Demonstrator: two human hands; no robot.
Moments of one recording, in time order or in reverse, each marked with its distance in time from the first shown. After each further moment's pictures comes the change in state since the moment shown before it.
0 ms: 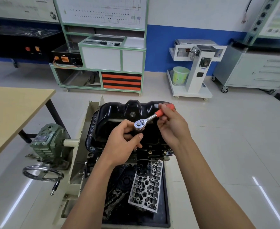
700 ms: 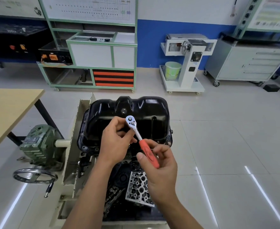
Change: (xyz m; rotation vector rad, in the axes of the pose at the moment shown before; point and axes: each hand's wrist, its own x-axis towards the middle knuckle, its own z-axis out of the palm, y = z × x) left_hand 0.000 -0.006 0.018 -0.049 0.172 0.036; right_hand -0.124 0.077 -0.027 -0.385 0.081 -0.365
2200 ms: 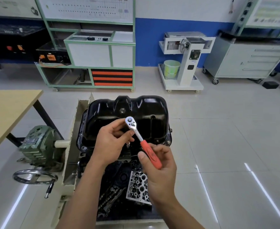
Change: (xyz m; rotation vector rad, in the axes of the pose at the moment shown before) left_hand 0.002 0.001 -0.015 -0.027 -0.149 0.044; right_hand -0.002 0.007 0.000 0.099 0.073 0.022
